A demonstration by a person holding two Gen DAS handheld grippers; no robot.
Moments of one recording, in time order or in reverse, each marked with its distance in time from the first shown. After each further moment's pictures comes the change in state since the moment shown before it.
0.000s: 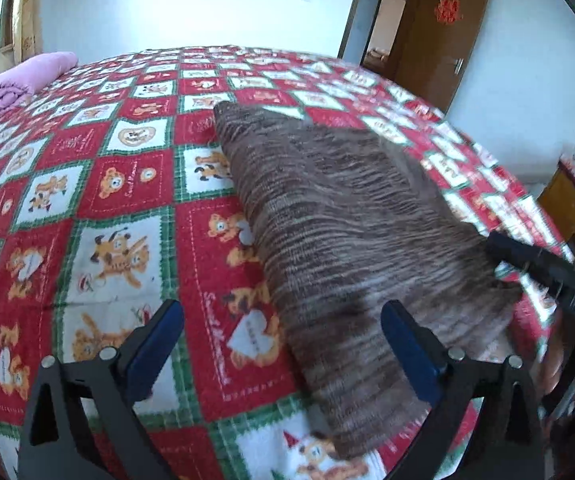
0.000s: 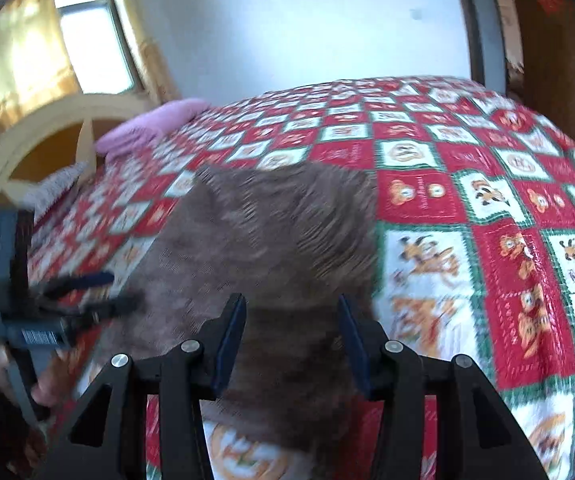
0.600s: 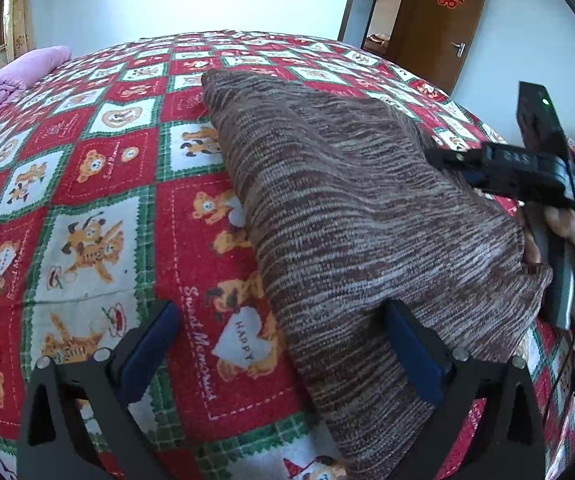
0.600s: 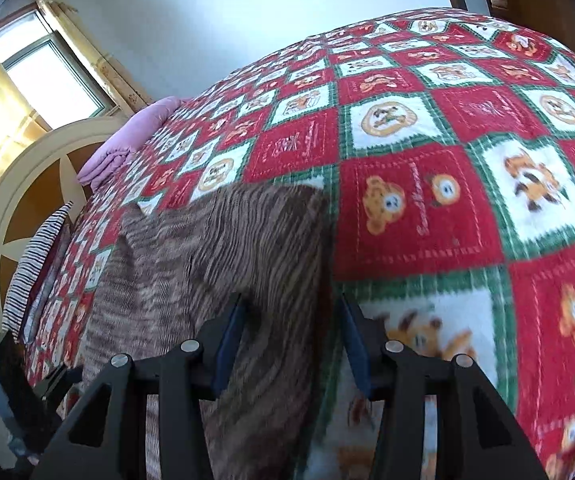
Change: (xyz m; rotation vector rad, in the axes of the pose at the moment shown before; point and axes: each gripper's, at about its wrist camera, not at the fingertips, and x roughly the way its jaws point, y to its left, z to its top) left arm 0.022 -0.003 -0.008 0.013 0.034 -0.001; right arm 0.101 -0.064 0.058 0.177 0.139 0.095
